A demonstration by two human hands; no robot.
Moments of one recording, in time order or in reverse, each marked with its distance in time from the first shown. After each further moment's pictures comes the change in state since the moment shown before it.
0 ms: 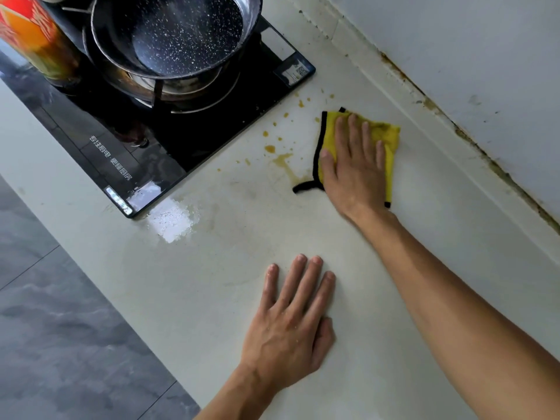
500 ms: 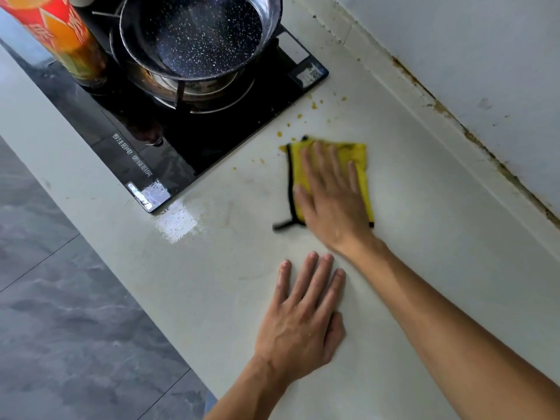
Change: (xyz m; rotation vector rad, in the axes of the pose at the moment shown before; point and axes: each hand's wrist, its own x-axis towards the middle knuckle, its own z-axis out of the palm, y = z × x) left_hand 0.000 0.002 -0.002 -0.016 0.005 -0.010; right_hand -0.047 -0.040 0.015 -0.017 -0.027 -0.233
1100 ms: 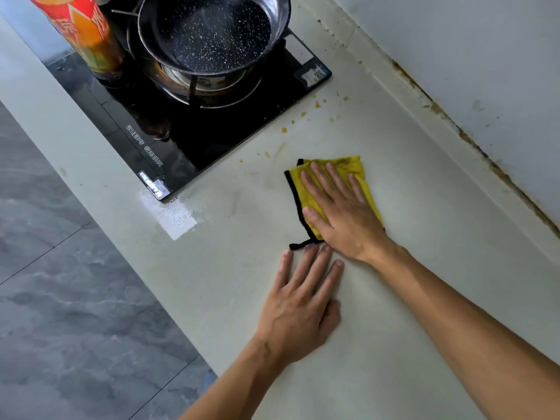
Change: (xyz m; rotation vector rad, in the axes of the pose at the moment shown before) left_hand 0.002 -0.004 -0.009 -0.006 0.000 0.008; right_hand -0.033 0.024 -0.006 -0.012 -0.177 -0.201
